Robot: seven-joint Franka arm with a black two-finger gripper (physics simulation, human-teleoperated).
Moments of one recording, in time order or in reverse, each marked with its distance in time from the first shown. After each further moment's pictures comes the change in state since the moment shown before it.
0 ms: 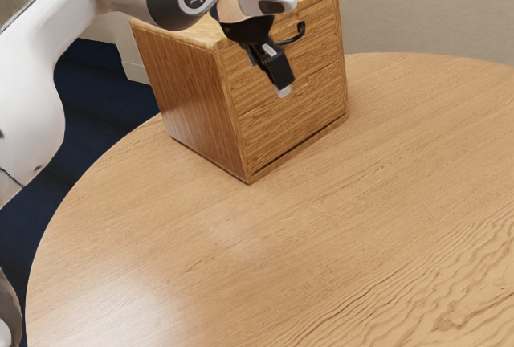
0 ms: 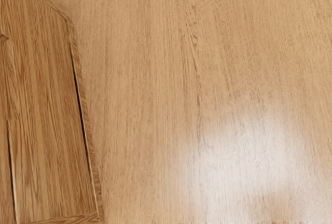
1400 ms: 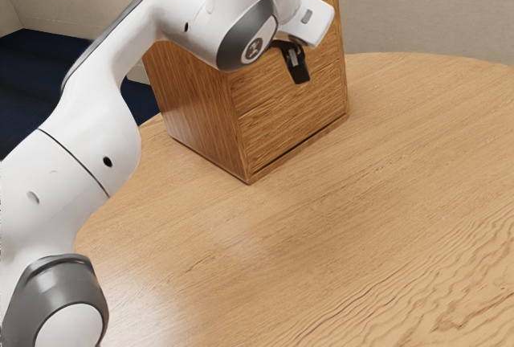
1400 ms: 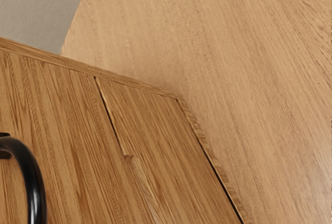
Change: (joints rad) arm 0.005 0.283 -0.008 0.223 0.252 0.330 0.288
